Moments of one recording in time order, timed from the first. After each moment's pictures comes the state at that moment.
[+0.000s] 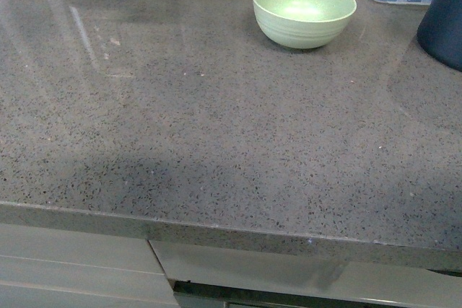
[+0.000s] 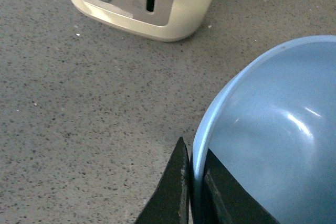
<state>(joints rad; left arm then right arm) -0.14 2.05 1.71 -0.32 -0.21 -0.37 0.00 0.00 0.01 0.00 0.00 0.00</state>
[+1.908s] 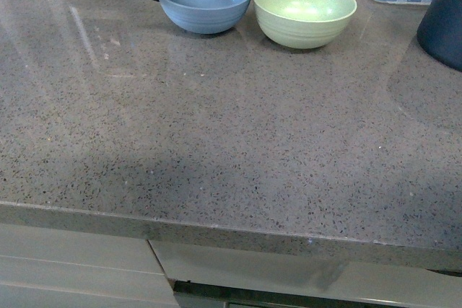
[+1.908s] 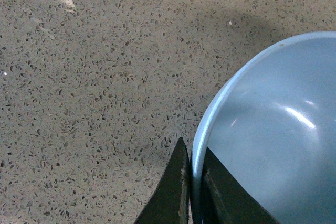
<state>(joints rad) -0.25 2.26 1.86 -0.38 -0.24 -0.43 0.00 0.00 0.01 0.00 0.00 0.00</state>
